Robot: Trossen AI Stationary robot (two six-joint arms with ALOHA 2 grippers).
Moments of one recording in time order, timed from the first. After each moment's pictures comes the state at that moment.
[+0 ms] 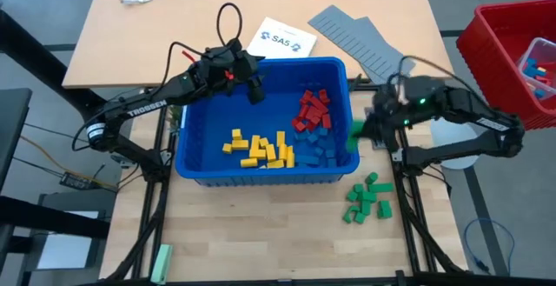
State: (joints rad) left arm 0.44 1.43 1.40 -0.21 -0.22 0.44; right arm -0.14 0.85 1.24 -0.81 -0.25 0.48
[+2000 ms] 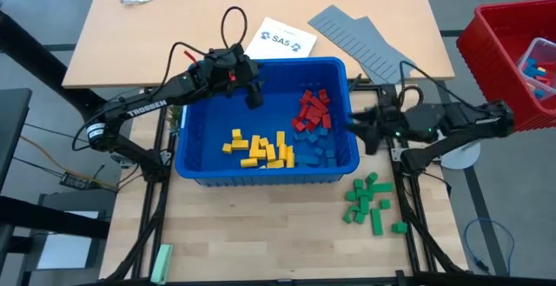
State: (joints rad) left arm 0.44 1.43 1.40 -0.29 -0.15 0.41; right arm 0.27 0.85 1.16 -0.68 0.58 0.69
